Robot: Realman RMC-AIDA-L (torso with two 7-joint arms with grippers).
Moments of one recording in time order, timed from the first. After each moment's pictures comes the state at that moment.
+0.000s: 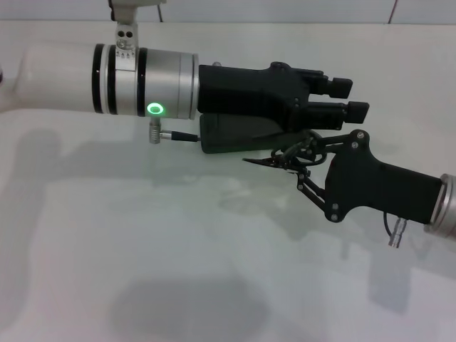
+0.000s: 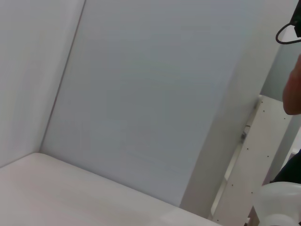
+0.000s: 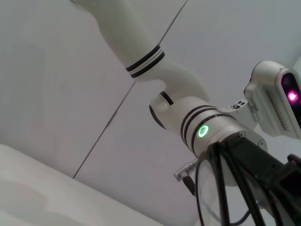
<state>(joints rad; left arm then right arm) -0.76 -2.09 1.14 0.60 1.58 1.49 -1.60 0.40 2.03 -1.72 -0.57 -0.84 -1.34 0.24</state>
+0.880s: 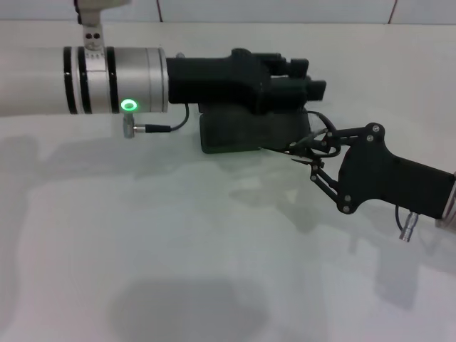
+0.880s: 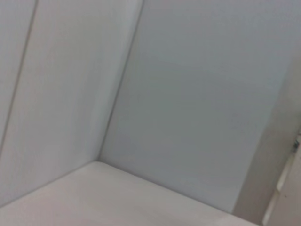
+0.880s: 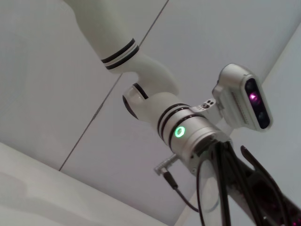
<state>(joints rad) -0.71 -2.07 1.07 0.60 1.59 1.42 -1.53 0.39 2.02 -1.69 -0.57 -0.84 -1.34 0.24</state>
